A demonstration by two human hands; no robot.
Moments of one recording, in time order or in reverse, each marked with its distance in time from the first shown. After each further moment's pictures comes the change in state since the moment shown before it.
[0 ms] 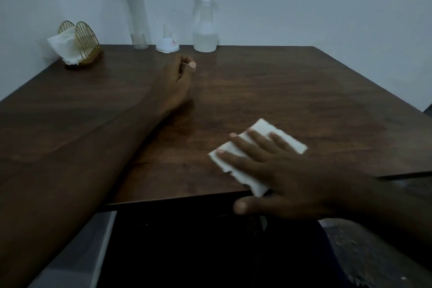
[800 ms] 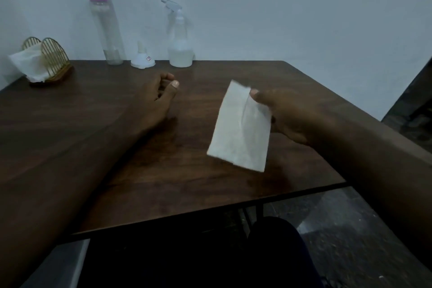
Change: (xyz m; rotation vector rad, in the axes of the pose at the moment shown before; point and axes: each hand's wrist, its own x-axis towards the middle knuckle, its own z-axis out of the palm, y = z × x) left_hand 0.007 -0.004 0.011 -0.030 -0.032 0.027; right_hand 0.027 0.060 -0.075 1.191 0.610 0.612
